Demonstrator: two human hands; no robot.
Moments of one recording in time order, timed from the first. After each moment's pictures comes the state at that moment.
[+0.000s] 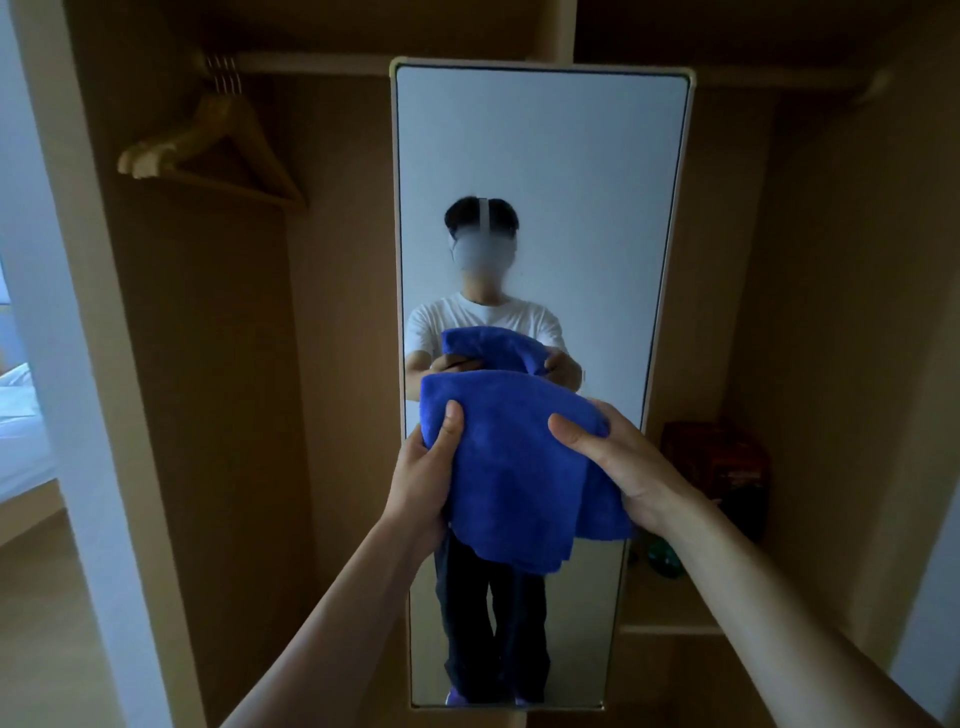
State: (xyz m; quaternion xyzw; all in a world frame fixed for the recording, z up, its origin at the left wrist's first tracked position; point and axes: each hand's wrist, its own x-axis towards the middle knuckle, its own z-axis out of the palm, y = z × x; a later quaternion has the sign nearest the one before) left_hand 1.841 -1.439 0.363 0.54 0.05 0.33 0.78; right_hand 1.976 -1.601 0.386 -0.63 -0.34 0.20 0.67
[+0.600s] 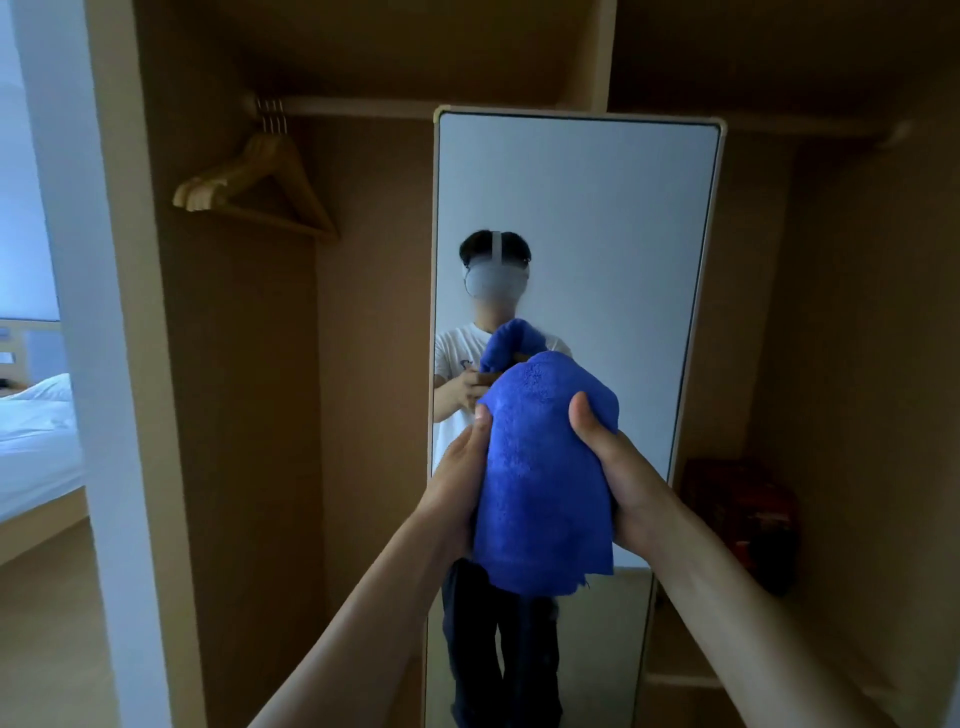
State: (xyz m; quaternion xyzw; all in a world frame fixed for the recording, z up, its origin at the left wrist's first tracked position) left_hand 1.843 -1.429 0.397 0.58 0.09 0.25 0.78; right_hand 1.937 -1.568 0.411 -0.51 -0.40 0.29 0.71
